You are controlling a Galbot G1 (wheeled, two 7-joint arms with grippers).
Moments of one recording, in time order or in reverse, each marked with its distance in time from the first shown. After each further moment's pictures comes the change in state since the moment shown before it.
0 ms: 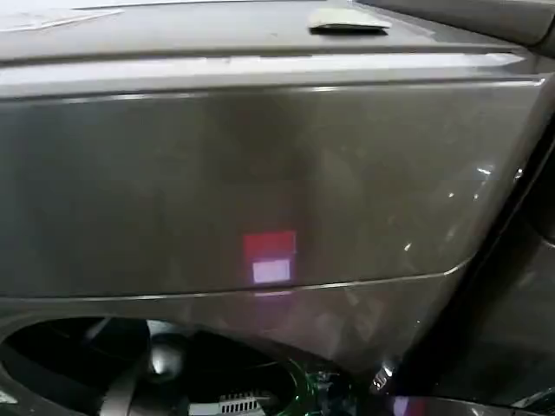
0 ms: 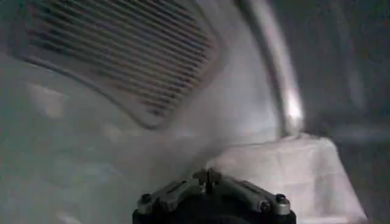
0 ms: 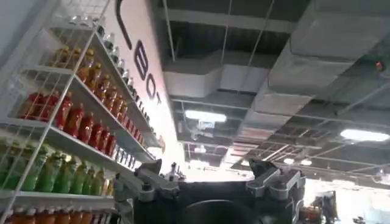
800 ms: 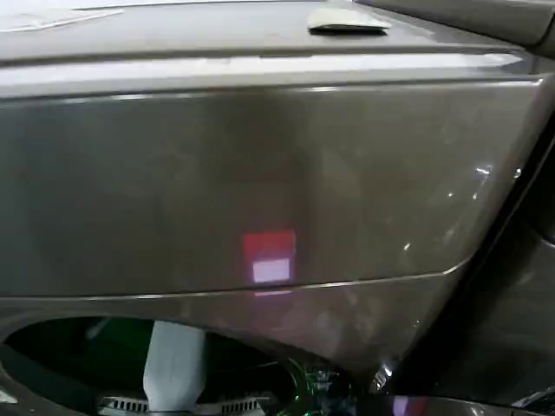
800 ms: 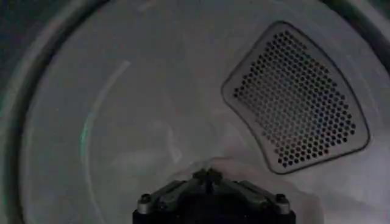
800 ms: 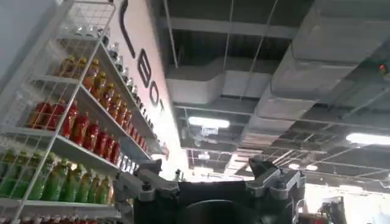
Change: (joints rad) left arm 0.311 -0.042 0.014 -0.511 -0.388 0.208 -0.541; right arm 0.010 0.003 -0.014 0.014 0.008 0.027 0.006
